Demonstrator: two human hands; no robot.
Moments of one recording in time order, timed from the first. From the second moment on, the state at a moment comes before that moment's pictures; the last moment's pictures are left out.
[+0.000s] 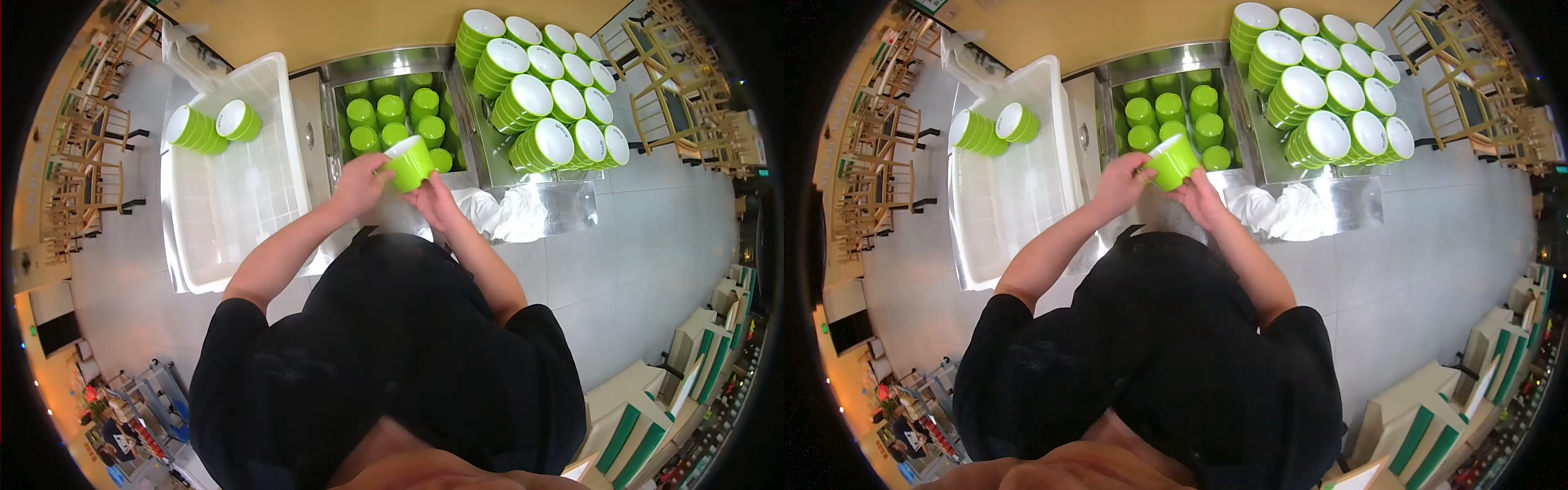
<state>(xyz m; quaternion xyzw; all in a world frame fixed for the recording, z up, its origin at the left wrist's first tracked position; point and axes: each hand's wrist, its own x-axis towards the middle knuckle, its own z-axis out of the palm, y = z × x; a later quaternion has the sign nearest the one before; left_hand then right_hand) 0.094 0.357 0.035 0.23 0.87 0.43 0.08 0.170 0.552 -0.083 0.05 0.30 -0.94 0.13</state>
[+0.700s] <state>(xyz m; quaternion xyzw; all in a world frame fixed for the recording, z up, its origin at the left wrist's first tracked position) 0.118 0.253 0.031 0.15 0.95 0.25 -0.11 0.127 0.588 -0.116 0.24 0.56 -0.79 0.11</state>
